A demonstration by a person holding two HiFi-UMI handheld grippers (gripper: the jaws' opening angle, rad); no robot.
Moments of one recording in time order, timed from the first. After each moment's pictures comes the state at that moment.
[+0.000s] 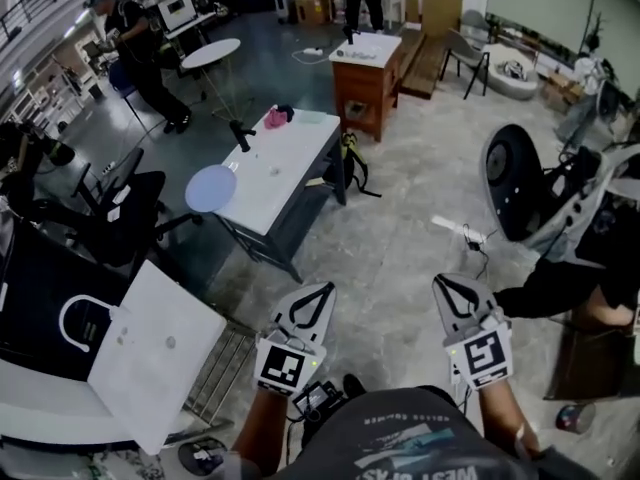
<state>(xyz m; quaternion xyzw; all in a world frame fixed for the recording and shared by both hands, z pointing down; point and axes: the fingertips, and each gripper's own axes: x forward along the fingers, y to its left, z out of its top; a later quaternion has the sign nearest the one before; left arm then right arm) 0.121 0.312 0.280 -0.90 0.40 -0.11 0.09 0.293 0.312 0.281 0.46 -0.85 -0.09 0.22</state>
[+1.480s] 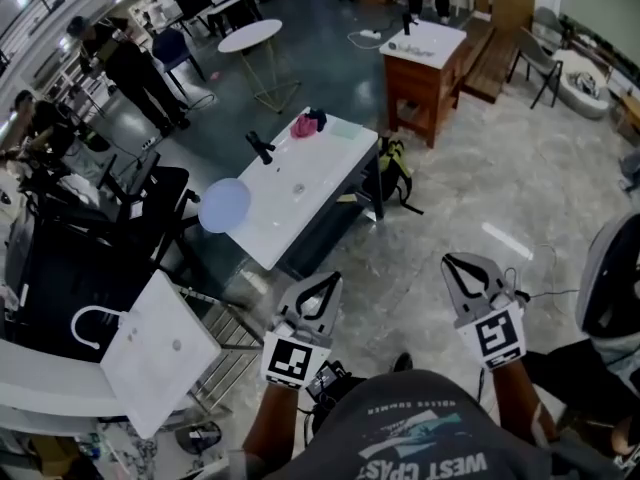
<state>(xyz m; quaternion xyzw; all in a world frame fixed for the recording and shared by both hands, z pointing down) 0.183 0.053 0.275 -0.85 0.51 -0.15 0.06 0.347 0.002 0.282 0.35 -0.91 -0.10 0.18</state>
